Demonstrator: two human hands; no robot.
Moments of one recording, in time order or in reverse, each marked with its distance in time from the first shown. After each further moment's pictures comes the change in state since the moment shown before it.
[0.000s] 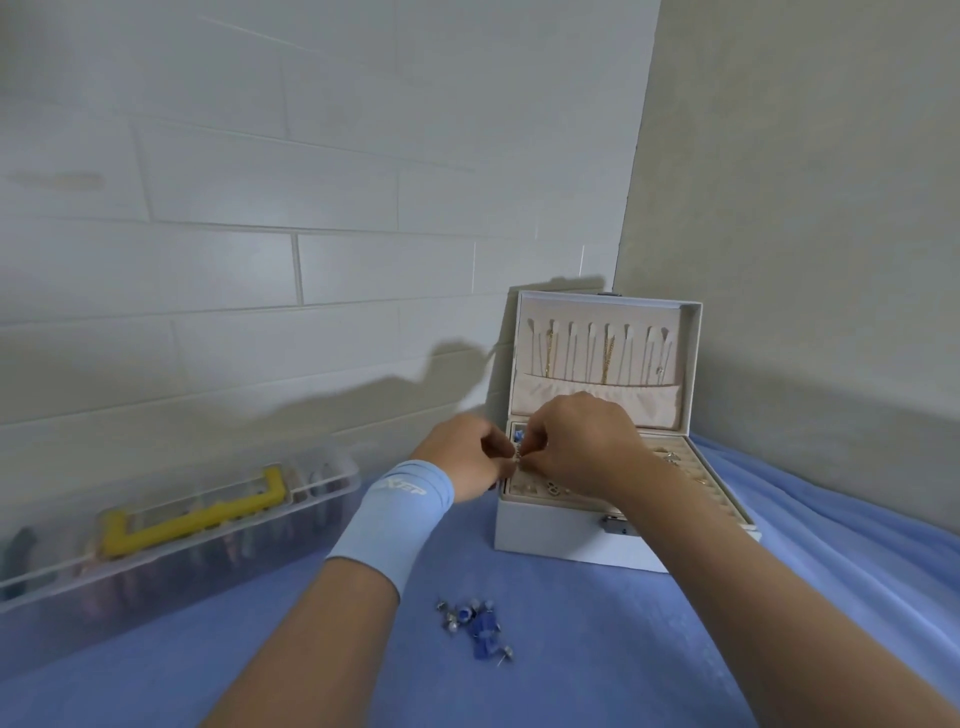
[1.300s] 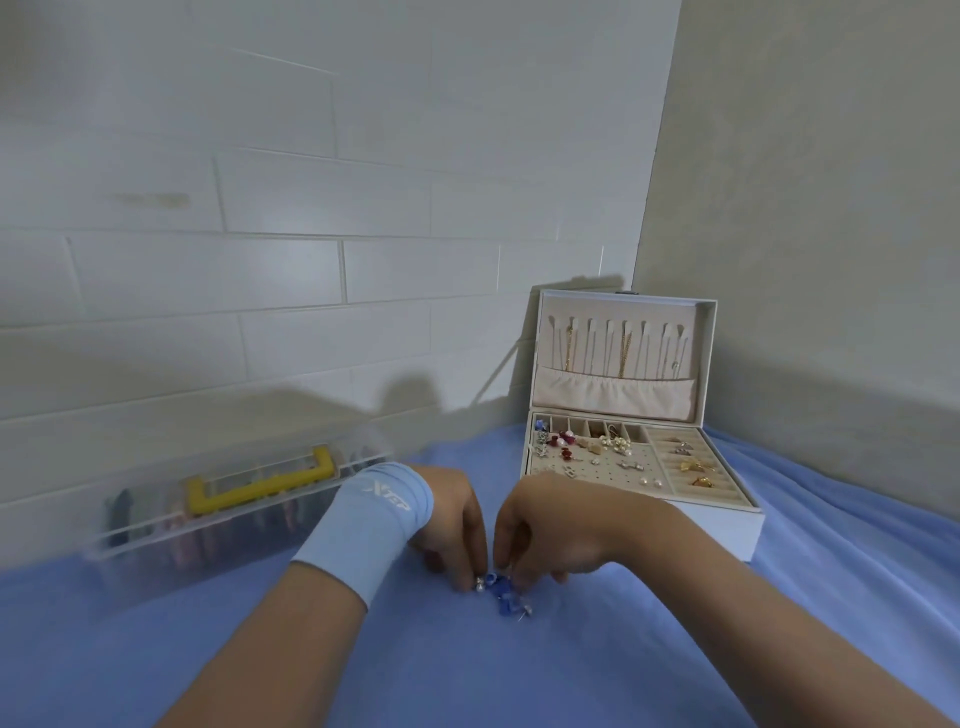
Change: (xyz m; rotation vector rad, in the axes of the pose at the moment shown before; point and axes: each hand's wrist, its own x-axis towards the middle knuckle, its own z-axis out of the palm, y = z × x) left_hand -0.066 -0.006 -0.033 0.511 -0.618 -0.094; right_hand -0.058 -0.047 0.003 0.260 -0.655 -0.215
